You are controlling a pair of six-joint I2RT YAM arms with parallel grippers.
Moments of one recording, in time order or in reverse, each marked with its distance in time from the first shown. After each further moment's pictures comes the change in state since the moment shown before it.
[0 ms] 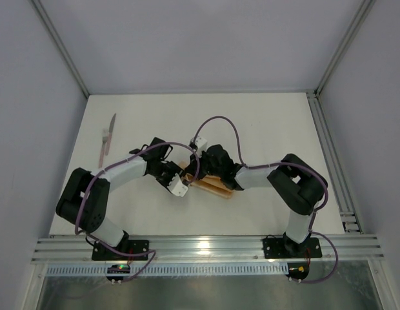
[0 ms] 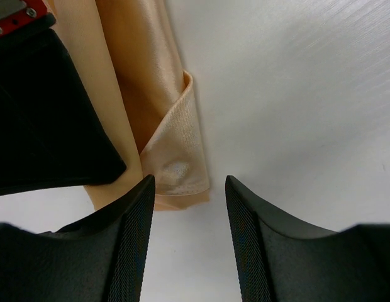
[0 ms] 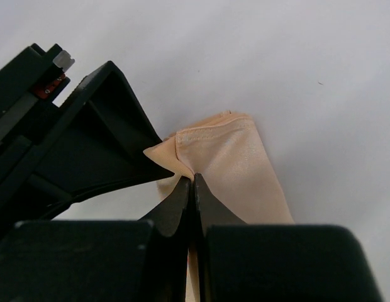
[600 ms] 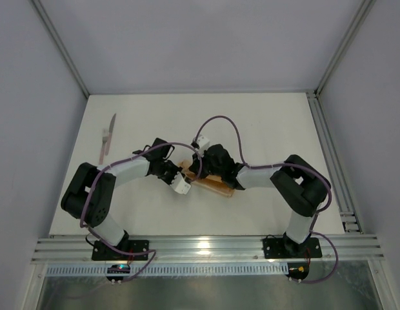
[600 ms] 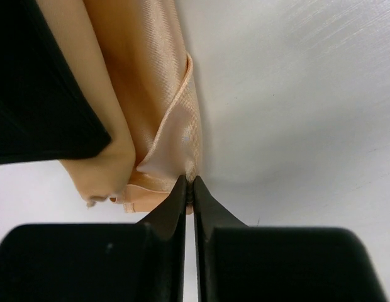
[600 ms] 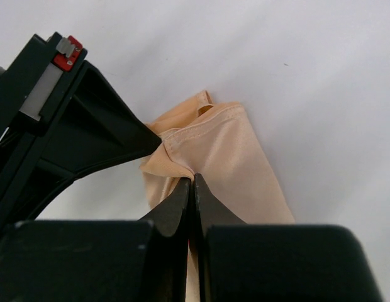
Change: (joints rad) left arm 0.000 0.074 -0.013 0.140 -0.062 -0.046; right arm -0.008 -0.019 0.000 -0.065 0.061 -0.003
